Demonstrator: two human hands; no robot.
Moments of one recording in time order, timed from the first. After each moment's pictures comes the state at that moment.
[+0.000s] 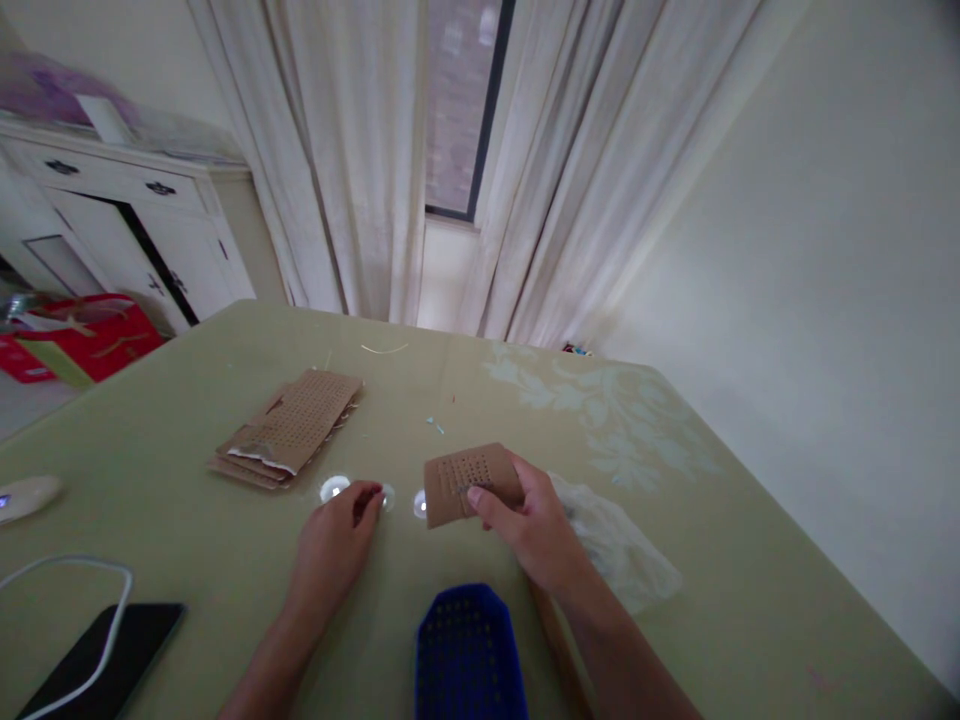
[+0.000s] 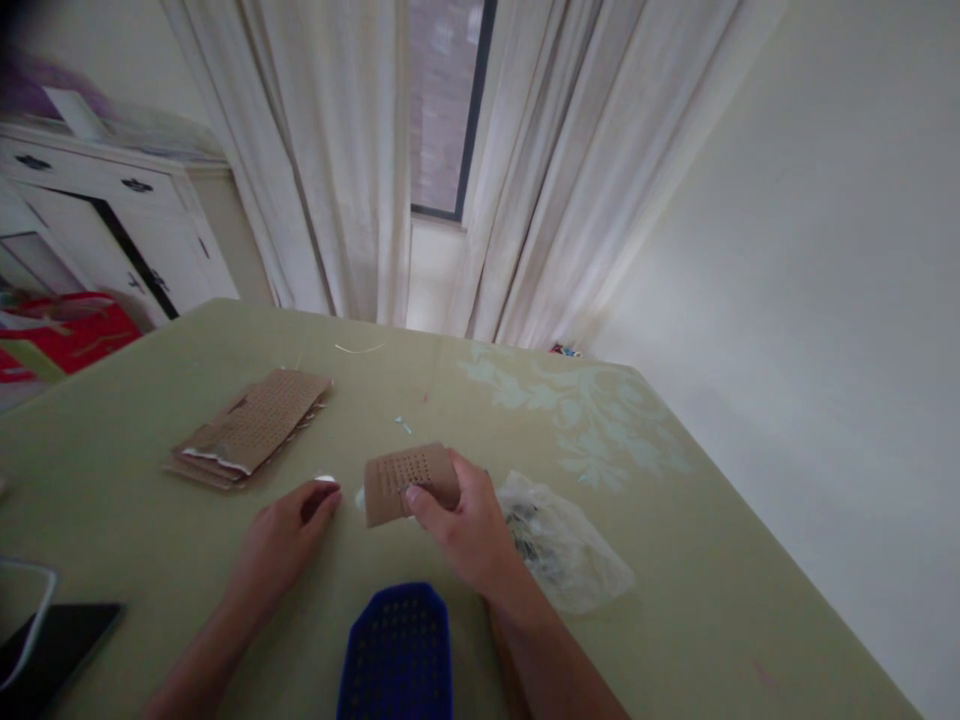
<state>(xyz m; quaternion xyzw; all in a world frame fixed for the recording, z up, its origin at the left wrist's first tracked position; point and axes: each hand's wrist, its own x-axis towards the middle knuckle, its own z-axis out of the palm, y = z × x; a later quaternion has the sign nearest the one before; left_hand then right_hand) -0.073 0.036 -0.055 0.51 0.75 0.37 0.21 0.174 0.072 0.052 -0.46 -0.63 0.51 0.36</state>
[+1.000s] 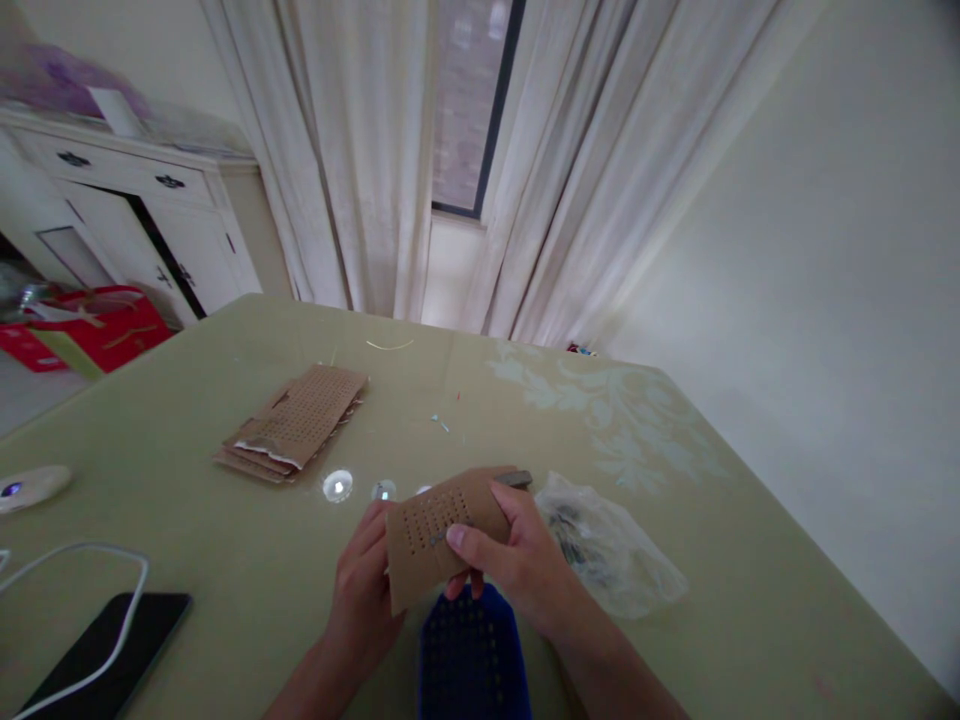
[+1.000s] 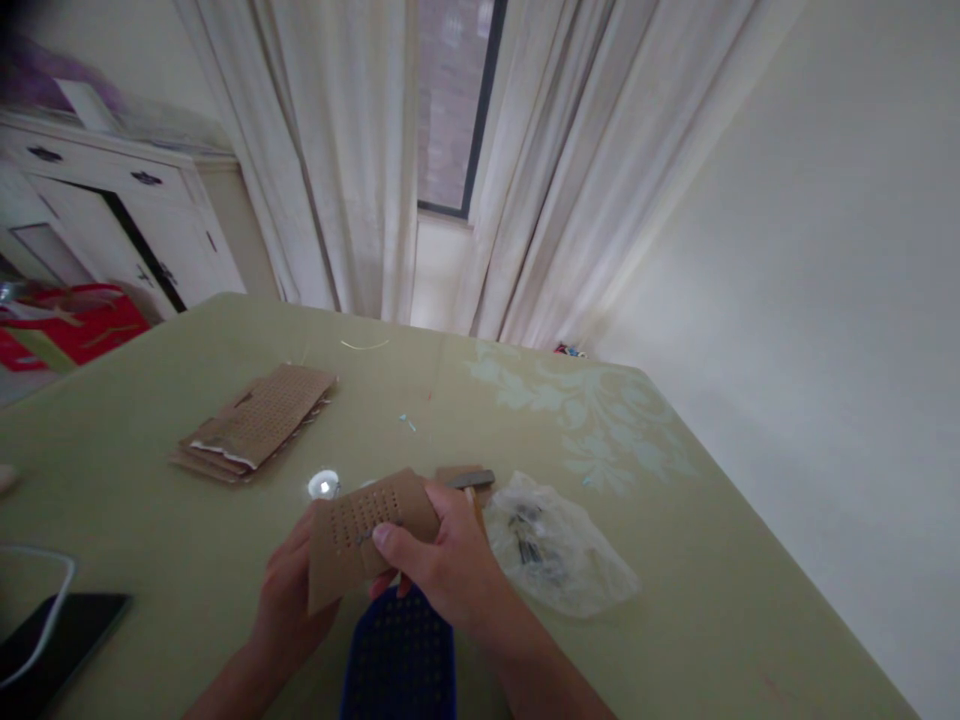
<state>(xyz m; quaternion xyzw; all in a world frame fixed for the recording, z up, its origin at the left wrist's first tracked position) -0.023 0.005 -0.012 0.66 0.43 0.62 0.02 0.156 0.046 0.059 -0.40 -0.56 0.67 0.30</state>
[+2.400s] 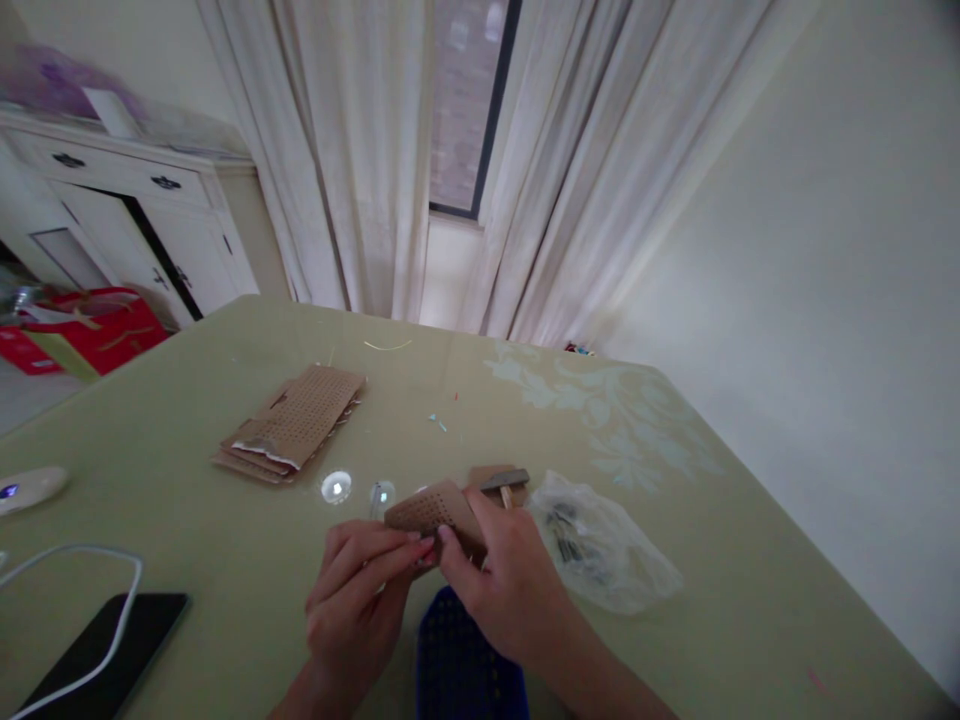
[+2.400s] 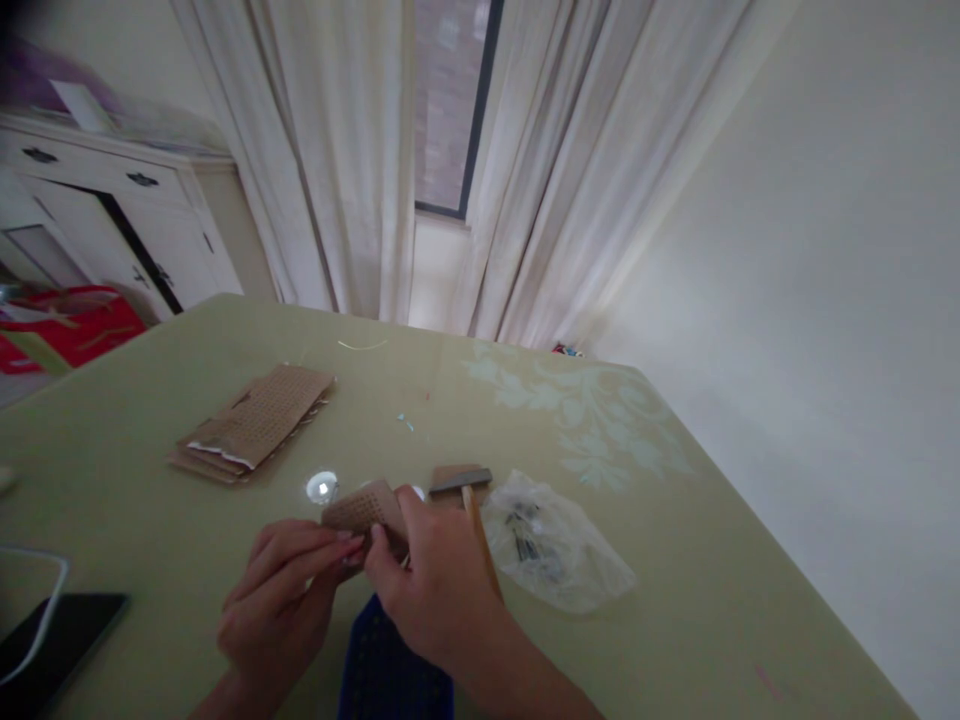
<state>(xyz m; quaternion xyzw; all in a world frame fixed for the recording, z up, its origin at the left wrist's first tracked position) -0.021 -0.012 -0.018 0.64 0.44 0.63 -0.07 0.152 0.031 0.063 -0.48 -0.82 0.23 0.20</state>
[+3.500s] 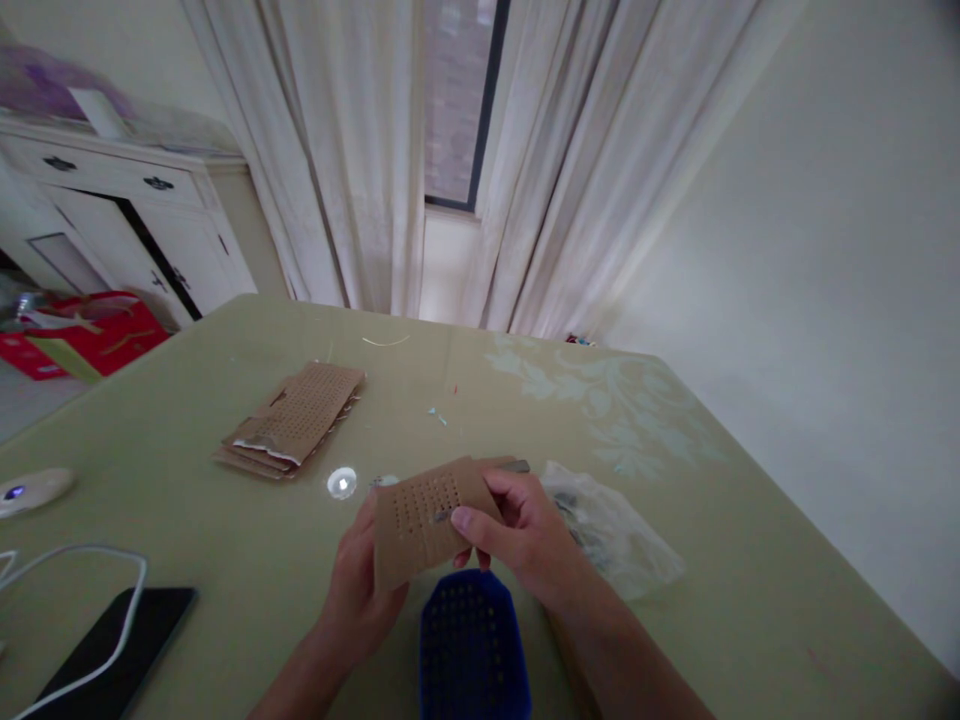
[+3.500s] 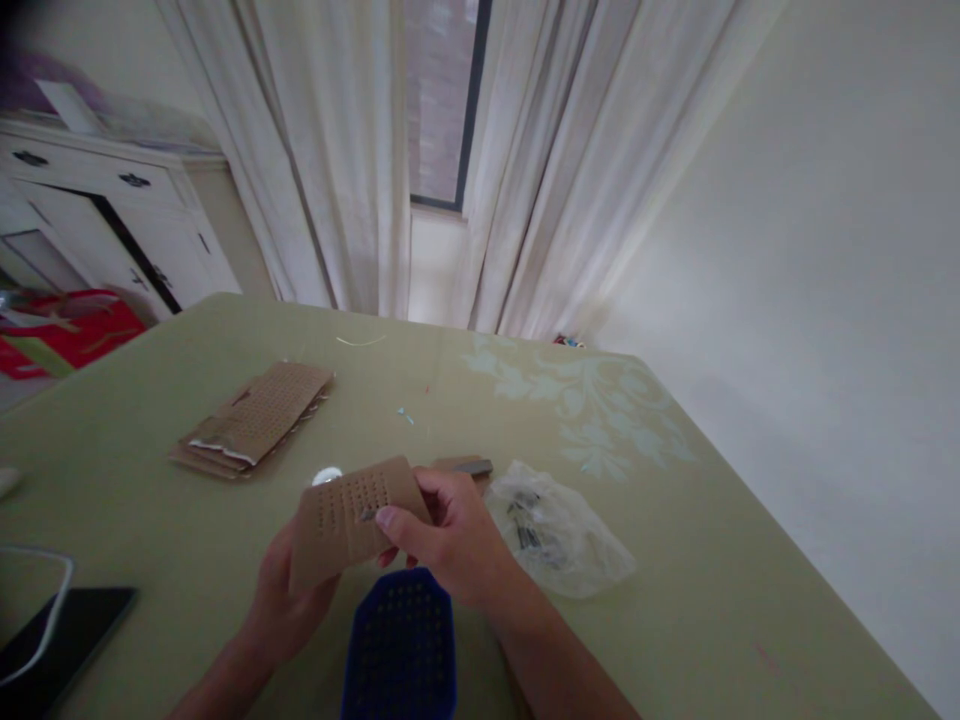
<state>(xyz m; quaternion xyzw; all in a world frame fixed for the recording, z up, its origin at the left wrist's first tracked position) -0.031 -0.003 -0.021 0.66 0.45 0.59 0.12 0.165 0.053 0.066 -0.34 -0.59 0.67 0.31</state>
